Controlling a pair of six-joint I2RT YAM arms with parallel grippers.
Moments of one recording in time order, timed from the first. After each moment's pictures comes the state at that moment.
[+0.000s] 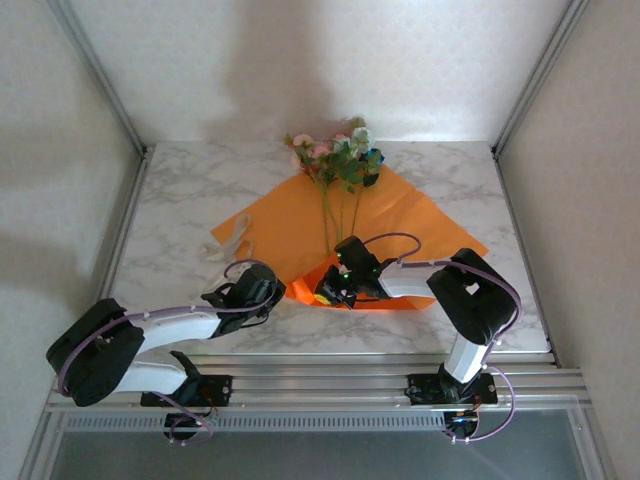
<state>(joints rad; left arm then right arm) -0.73 1.30 0.41 0.09 -0.17 -1.45 0.77 1.74 0.78 0.02 -0.47 1.28</state>
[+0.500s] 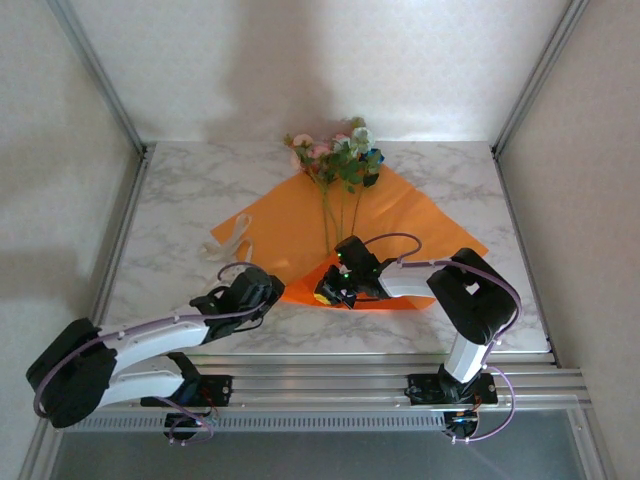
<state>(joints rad) -0.76 1.13 0.41 -0.09 -0.20 -1.49 0.77 1.74 0.78 0.02 -0.47 1.29</state>
